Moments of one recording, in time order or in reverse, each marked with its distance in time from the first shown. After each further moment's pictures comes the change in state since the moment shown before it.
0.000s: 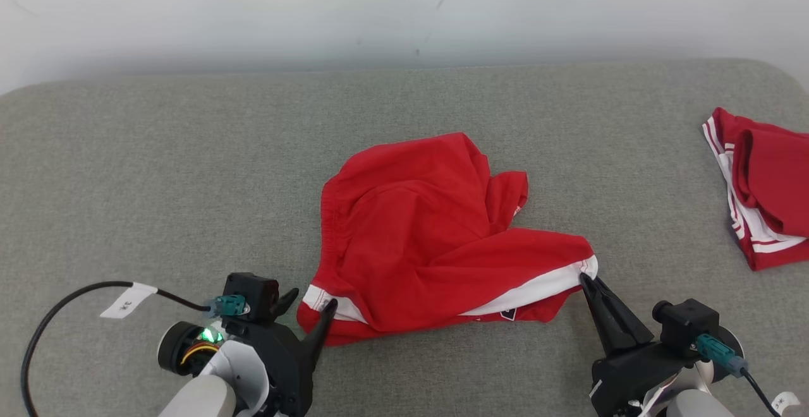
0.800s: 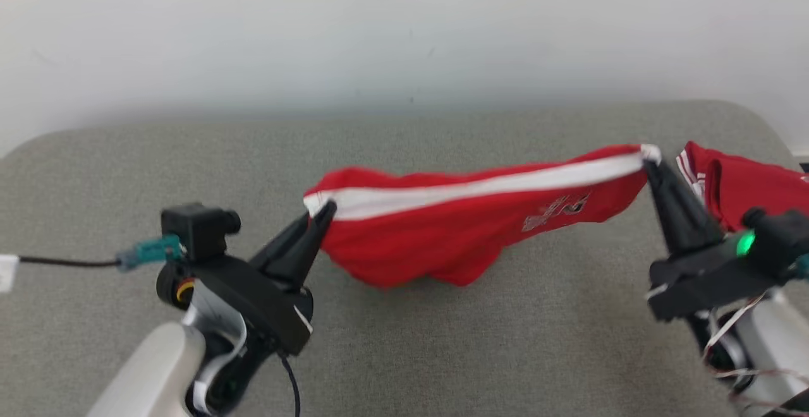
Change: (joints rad) left arm -0.047 0.071 0.018 -0.316 -0.321 0.000 -0.044; right arm -0.118 -0.136 -0.063 -0.220 0.063 0.000 0.000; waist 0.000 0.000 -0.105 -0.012
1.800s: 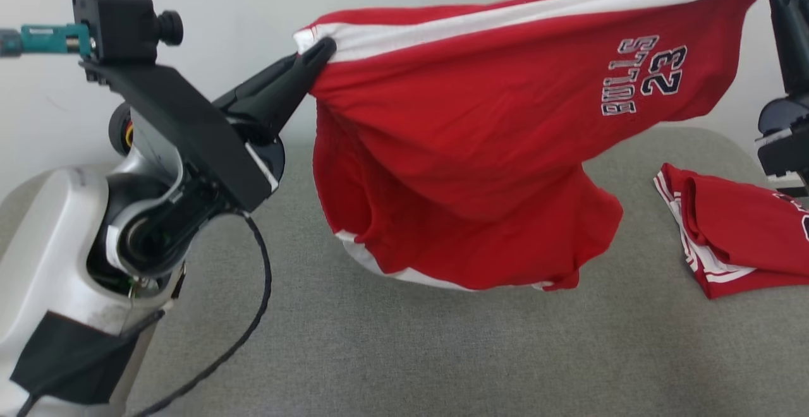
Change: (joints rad) left arm -0.350 0.050 0.084 -0.173 -0.300 0.119 0.368; right arm -0.336 -0.231 0.004 -0.095 0.223 0.000 0.144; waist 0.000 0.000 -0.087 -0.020
